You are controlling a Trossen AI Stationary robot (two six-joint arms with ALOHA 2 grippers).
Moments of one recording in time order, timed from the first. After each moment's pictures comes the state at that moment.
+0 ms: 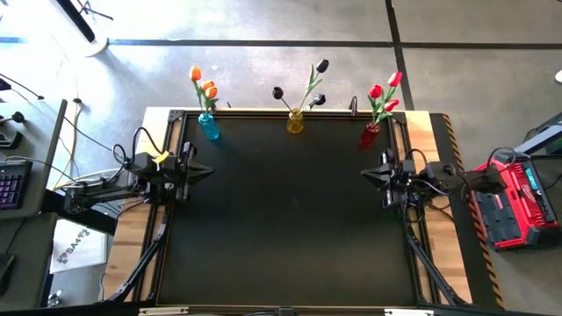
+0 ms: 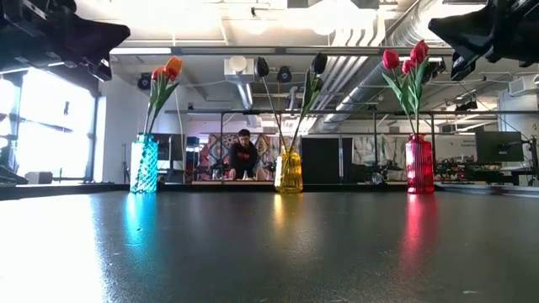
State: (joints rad) left arm 0.18 0.00 0.09 0.11 0.14 -0.04; right arm 0.15 0.02 0.05 0.23 0.22 0.07
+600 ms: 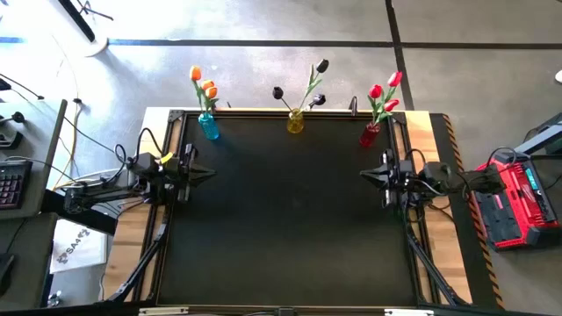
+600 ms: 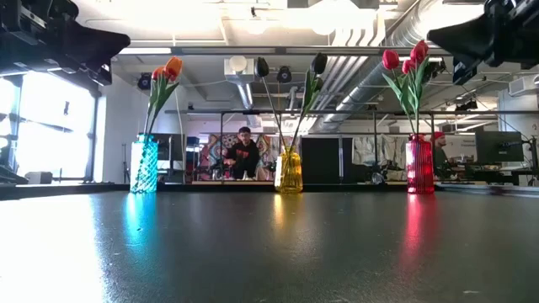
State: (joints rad) left arm 0.18 0.00 0.09 0.05 0.16 -0.01; right arm 0.15 0.00 0.09 0.07 0.25 0.07
